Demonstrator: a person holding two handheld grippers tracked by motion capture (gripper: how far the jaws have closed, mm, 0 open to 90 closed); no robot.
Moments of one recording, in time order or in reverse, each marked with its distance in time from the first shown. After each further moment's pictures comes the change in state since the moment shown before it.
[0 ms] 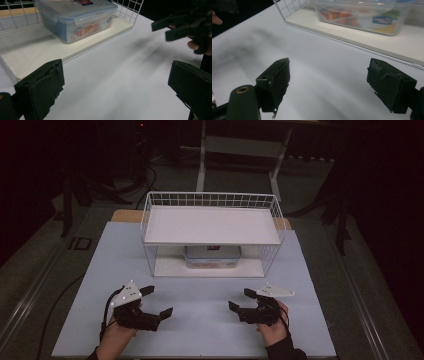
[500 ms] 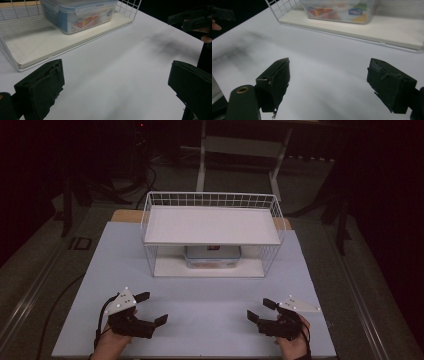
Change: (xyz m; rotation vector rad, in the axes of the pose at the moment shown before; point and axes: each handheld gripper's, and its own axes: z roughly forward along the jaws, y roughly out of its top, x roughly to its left) left arm 0.001 -0.017 -0.007 -0.002 -0.003 -0.017; right arm -0.008 -0.026 -0.051 -0.033 -0.064 0.045
